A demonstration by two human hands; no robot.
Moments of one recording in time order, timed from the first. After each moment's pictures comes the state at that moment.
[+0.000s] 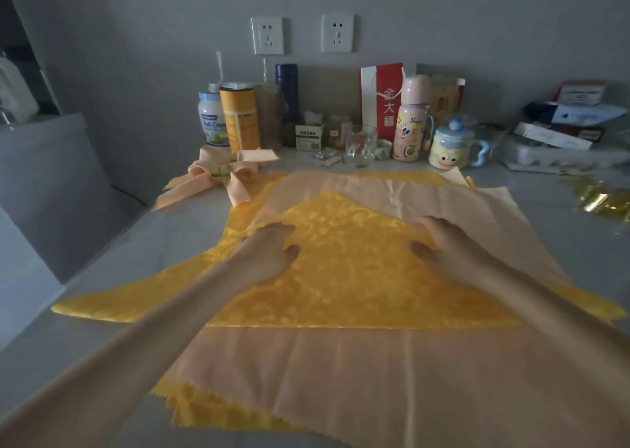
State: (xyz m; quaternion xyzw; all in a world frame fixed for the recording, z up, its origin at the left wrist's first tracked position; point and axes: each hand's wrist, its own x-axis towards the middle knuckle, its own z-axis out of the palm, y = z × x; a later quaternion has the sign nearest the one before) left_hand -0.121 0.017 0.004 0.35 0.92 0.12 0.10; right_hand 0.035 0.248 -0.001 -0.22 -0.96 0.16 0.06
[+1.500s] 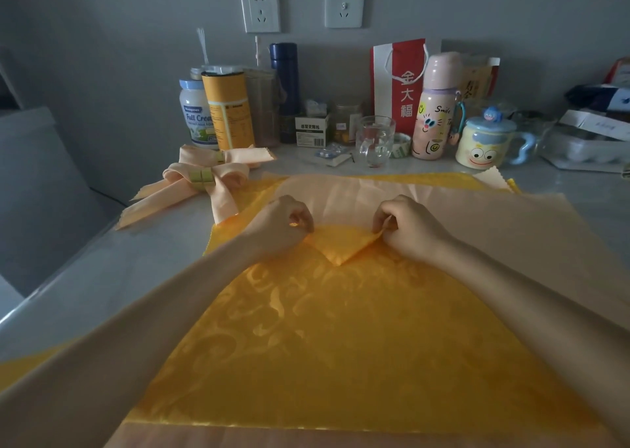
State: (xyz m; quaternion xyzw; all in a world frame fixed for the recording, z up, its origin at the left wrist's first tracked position) left_hand -0.229 0.092 -0.010 0.42 0.86 0.29 0.05; right_hand -0.101 0.266 -0.010 -0.15 -0.95 0.24 0.13
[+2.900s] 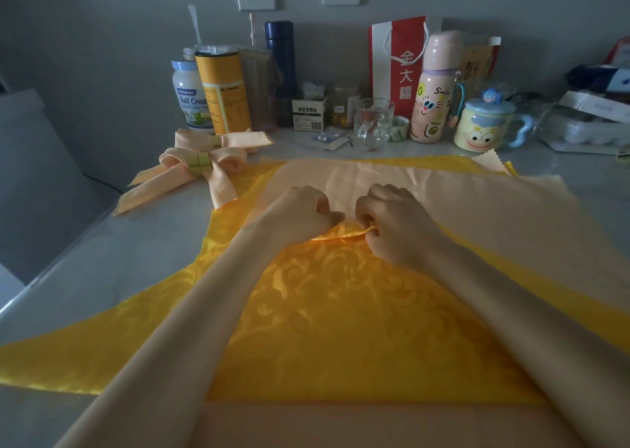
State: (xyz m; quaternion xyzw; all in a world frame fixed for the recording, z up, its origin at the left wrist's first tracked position) left_hand -0.198 0.109 0.002 0.40 0.90 0.18 0.06; right_hand -0.086 0.233 -0.012 -0.04 -0.98 0.05 0.18
